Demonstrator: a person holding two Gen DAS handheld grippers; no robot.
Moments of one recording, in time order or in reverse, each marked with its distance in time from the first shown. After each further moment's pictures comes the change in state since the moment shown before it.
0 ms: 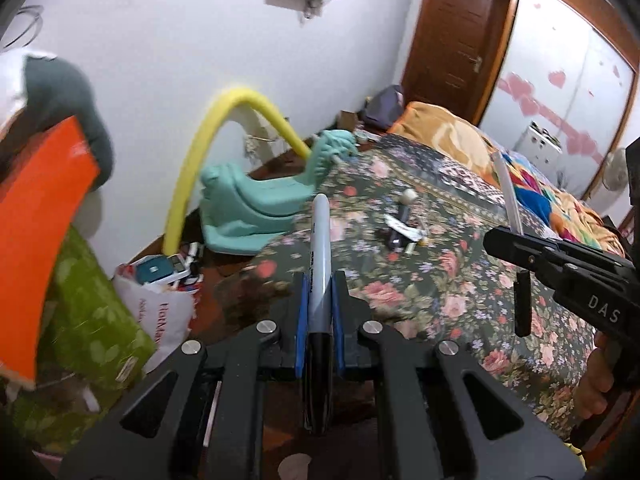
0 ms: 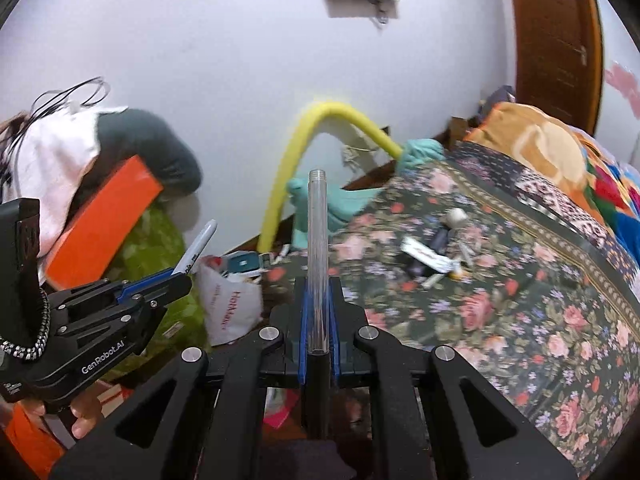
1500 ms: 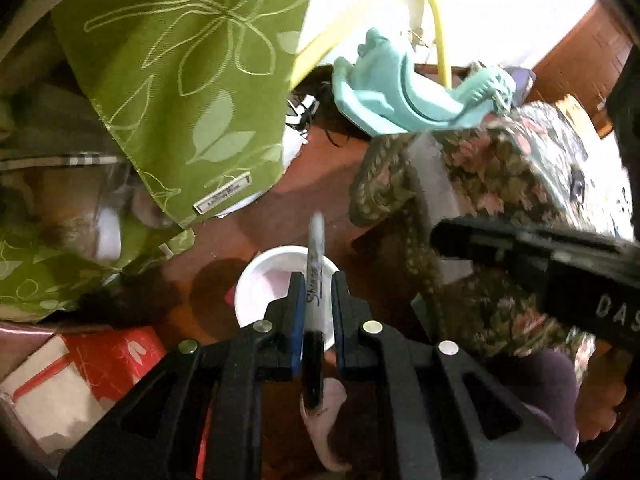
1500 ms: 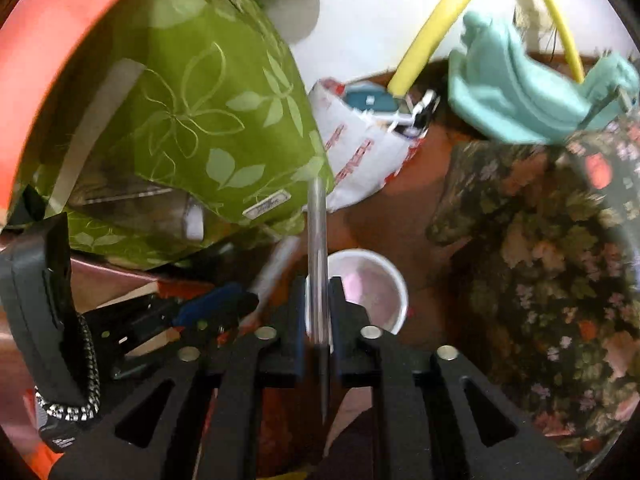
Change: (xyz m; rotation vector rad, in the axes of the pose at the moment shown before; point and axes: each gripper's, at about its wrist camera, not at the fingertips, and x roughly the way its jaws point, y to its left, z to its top) left arm 0.074 0.225 -0.166 -0.458 0.332 0.154; right arm 0.249 0.190 -0.080 -0.188 0.619 0.293
